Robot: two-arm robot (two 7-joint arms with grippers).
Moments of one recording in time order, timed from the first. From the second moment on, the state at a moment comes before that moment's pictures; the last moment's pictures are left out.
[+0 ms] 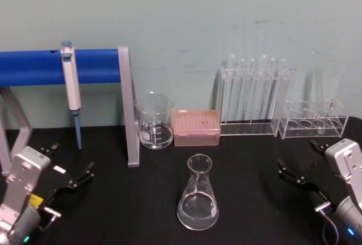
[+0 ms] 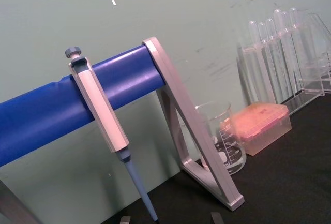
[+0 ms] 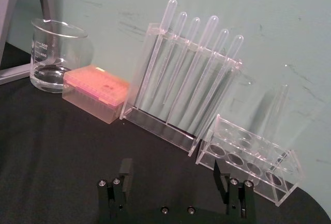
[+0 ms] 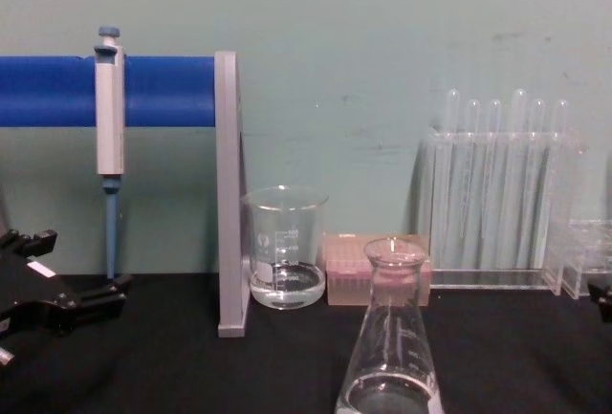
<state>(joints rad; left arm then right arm) -0.20 0.60 0.45 -1.41 -0.25 -0.12 0.03 0.20 0.60 -0.45 -1.41 0.25 -0.12 -0.03</state>
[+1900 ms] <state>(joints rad) -0.20 0.60 0.45 -1.41 -0.25 -0.12 0.03 0.07 0.65 -0.33 -1.55 0.41 -0.13 0.20</state>
